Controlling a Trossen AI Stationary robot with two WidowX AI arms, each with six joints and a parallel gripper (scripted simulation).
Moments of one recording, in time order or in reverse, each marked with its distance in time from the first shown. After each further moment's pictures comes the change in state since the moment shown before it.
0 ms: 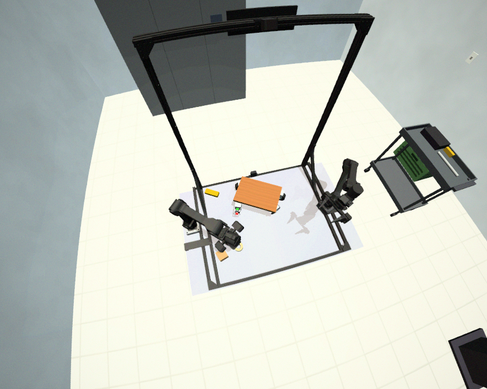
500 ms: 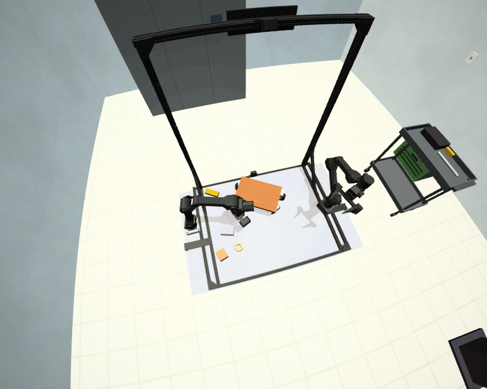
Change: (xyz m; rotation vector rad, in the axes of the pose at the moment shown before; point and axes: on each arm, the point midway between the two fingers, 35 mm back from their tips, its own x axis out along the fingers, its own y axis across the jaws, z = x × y) left arm -0.072 -0.002 0.023 -0.004 0.016 0.008; right arm 0.053 0.121 -0.097 -1.418 0.269 0.014
